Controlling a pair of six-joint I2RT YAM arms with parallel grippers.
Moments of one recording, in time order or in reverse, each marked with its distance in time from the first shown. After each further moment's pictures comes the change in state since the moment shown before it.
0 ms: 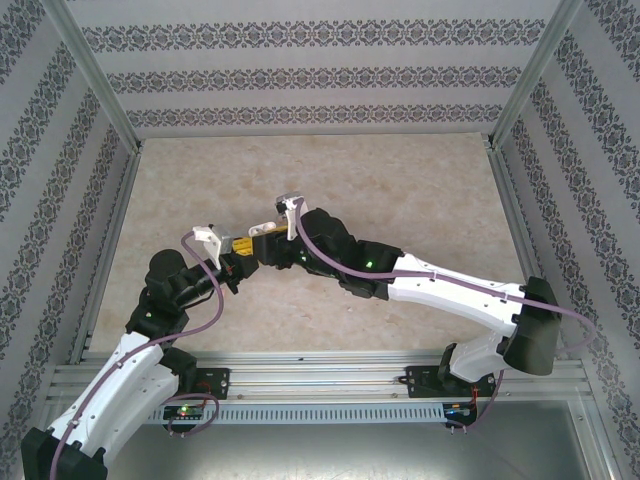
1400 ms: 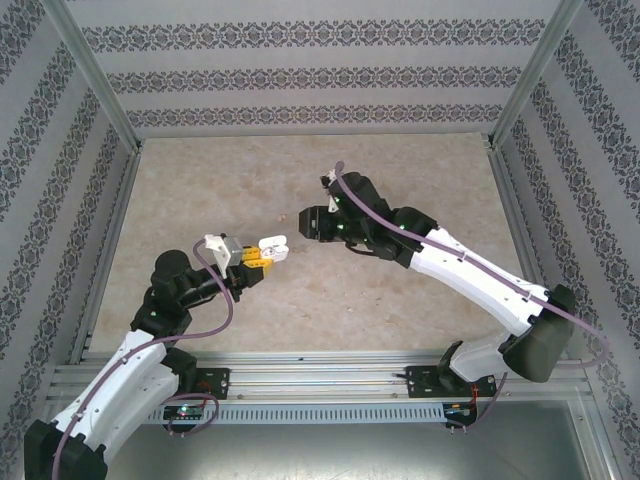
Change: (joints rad) left arm 0.000 0.034 -0.045 0.039 0.142 0.142; right arm -0.291 -0.034 0.101 -0.435 -0.118 0.059
